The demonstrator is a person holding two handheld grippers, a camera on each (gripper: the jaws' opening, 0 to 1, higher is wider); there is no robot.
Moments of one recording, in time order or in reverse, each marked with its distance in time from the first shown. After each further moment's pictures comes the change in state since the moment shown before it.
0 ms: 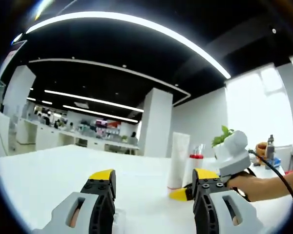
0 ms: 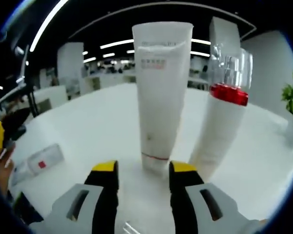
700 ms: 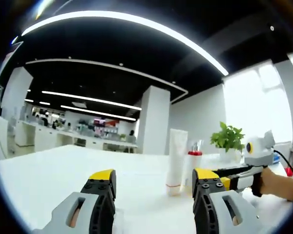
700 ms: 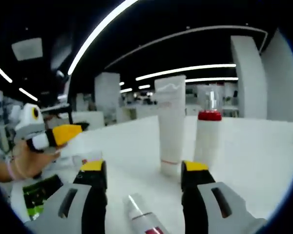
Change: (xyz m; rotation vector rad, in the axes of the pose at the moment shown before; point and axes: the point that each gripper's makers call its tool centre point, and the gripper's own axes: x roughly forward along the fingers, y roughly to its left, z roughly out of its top) left arm 0.001 -0.004 -0.004 0.022 0.023 -0.017; right arm -0.080 0.007 0.022 -0.011 -0.346 0.315
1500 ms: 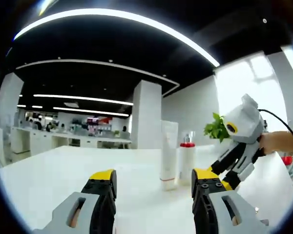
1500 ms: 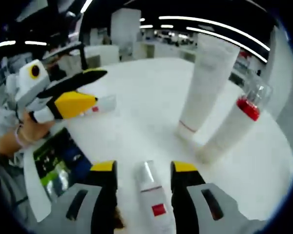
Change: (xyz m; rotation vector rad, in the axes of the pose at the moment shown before) left arm 0.003 -0.015 -0.013 0.063 0.059 -0.057; right arm -0.008 0.025 -0.057 -0.214 0.716 0.138
